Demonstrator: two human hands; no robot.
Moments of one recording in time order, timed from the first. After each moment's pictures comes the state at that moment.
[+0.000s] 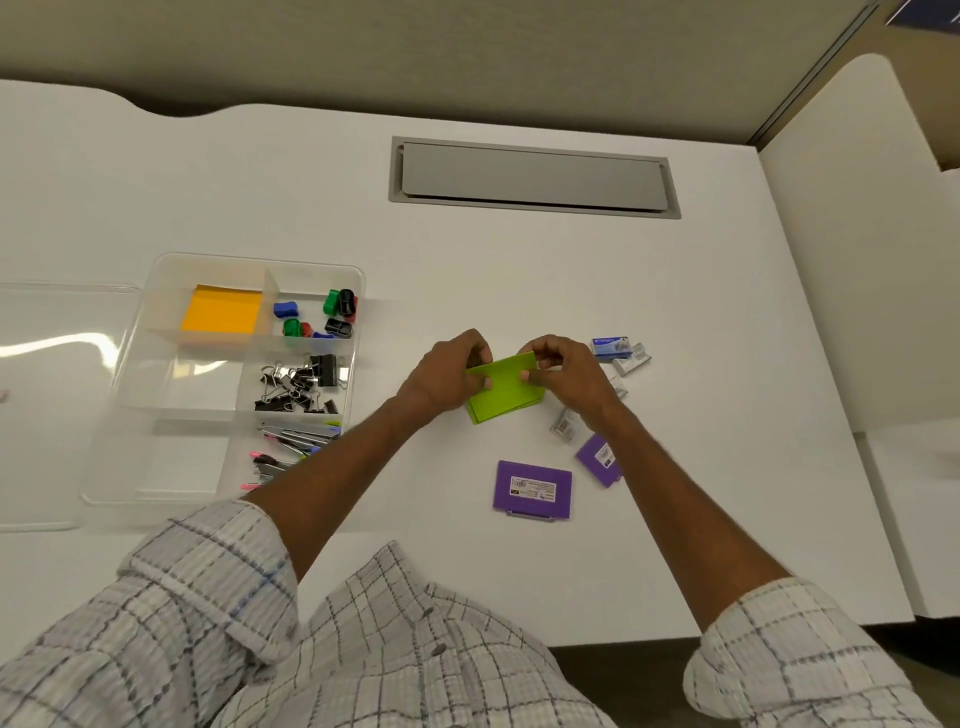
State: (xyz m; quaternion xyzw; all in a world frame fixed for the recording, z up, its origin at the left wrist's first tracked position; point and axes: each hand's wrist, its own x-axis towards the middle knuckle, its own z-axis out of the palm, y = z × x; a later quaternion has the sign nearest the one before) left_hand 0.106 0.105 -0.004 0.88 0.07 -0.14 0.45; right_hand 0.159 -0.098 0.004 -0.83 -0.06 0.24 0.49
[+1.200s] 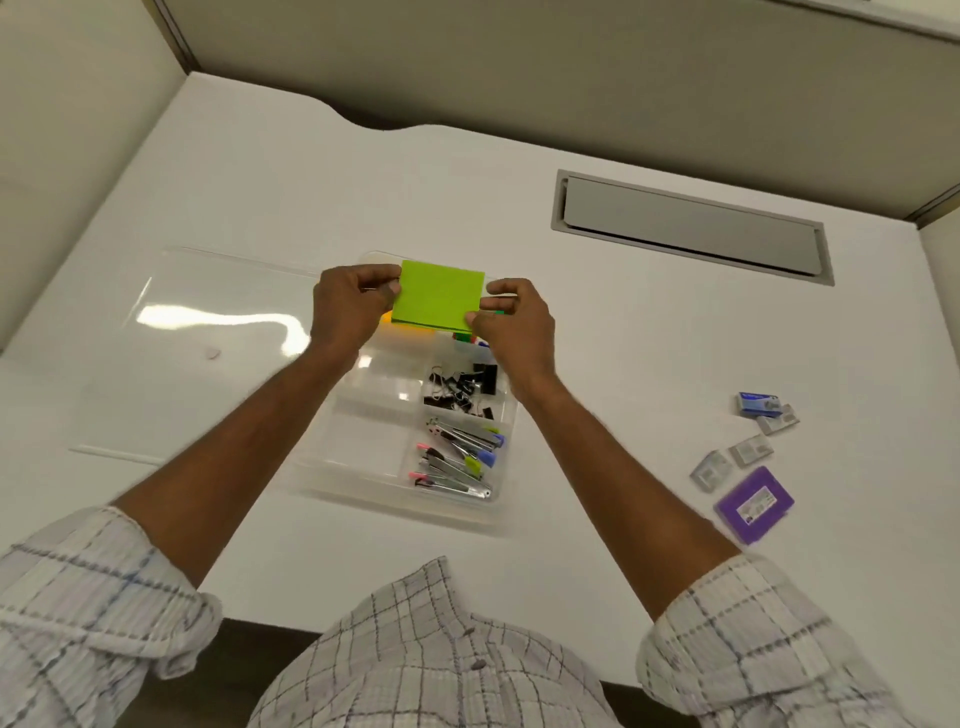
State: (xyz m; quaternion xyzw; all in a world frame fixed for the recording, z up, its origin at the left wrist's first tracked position) left_hand 0.029 0.376 0.060 0.72 0.35 0.13 0.59; right_hand 0.096 0.191 0.063 -0.79 -0.01 0.17 0.59
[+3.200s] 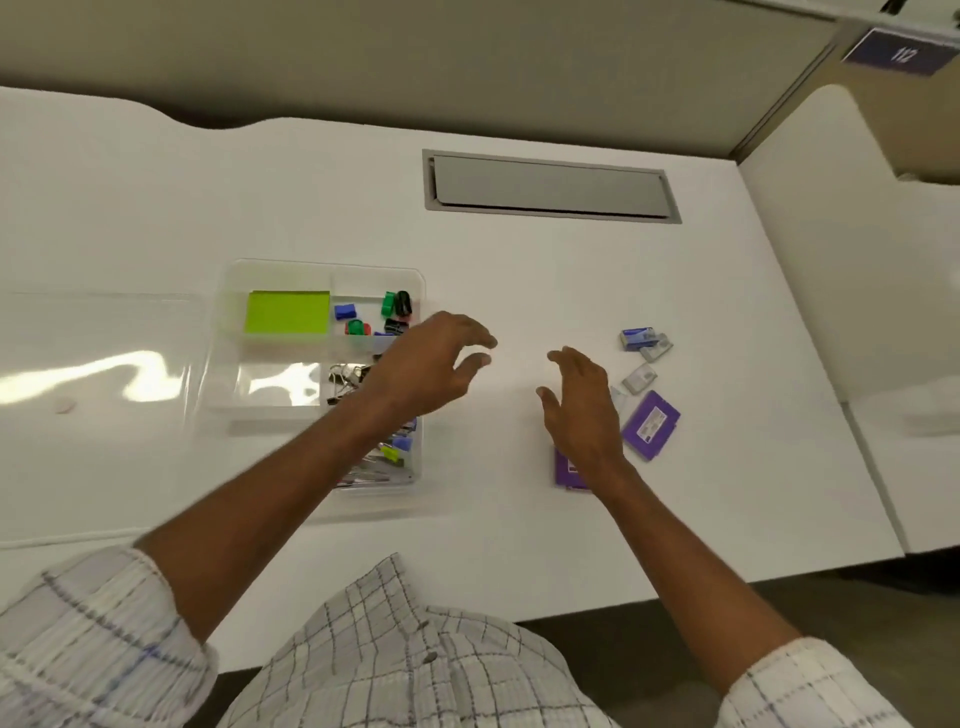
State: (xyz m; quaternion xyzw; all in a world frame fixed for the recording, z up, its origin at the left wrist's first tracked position) left_hand 0.041 0.211 0.068 0.93 -0.11 -0.01 0.34; right_hand 0.046 -0.019 0.038 -0.98 -0.04 0.07 0.19
